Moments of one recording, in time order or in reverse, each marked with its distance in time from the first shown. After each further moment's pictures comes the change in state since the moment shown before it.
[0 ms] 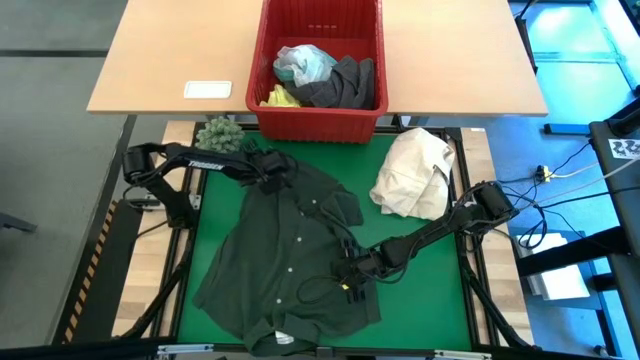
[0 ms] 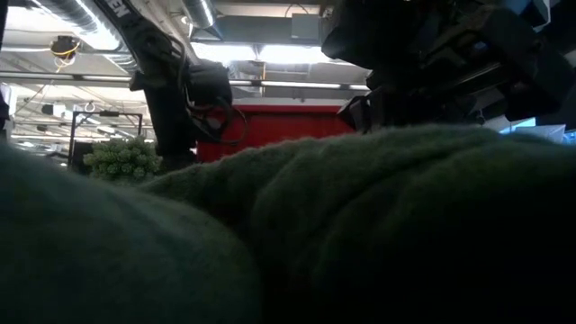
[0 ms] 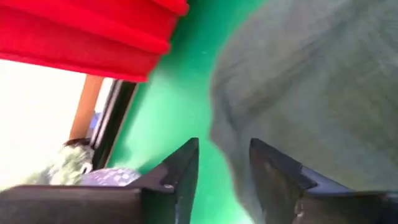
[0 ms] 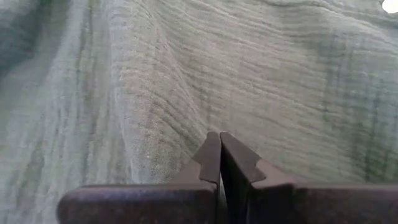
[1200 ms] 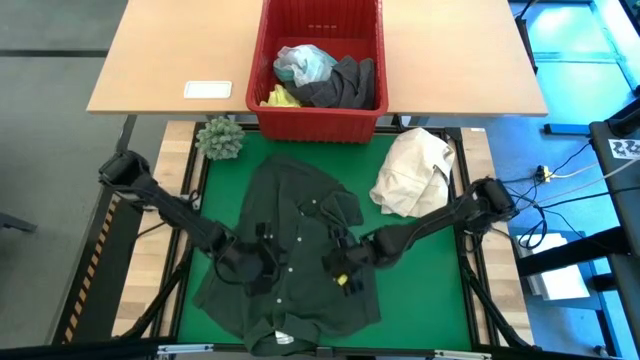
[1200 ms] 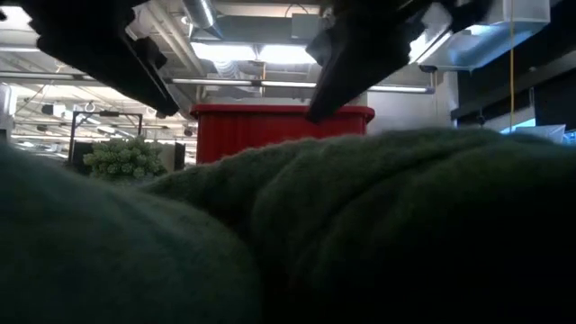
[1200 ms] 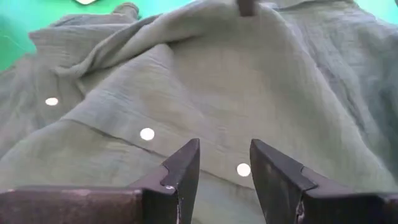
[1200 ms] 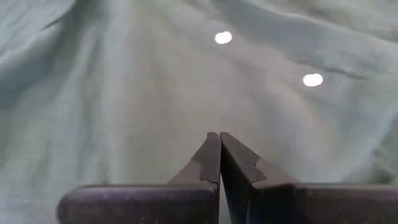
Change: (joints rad) left arm -0.959 -0.126 0.001 0.256 0.194 -0.437; right arm -0.078 -0.041 0.250 -0.332 -0.021 -0.208
